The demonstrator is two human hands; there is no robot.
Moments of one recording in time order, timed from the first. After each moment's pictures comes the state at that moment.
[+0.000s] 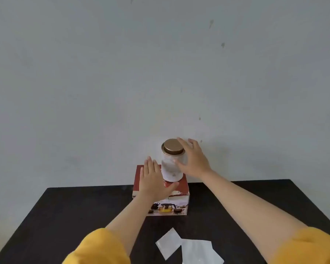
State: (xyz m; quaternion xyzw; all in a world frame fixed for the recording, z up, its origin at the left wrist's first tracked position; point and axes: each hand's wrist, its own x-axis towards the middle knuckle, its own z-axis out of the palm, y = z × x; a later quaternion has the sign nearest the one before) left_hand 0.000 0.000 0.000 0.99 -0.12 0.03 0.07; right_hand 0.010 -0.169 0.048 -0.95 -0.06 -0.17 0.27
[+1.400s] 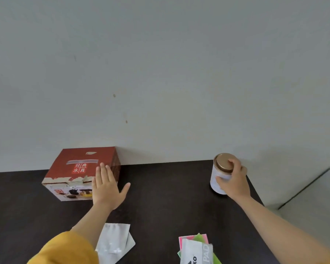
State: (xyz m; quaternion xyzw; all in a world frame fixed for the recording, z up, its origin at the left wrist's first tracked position) left_hand -0.039 -0.145 -0.091 1.00 0.01 0.02 0.00; right_hand -0.101 -0.549 -0.088 -0.89 0.23 -0.15 0.36
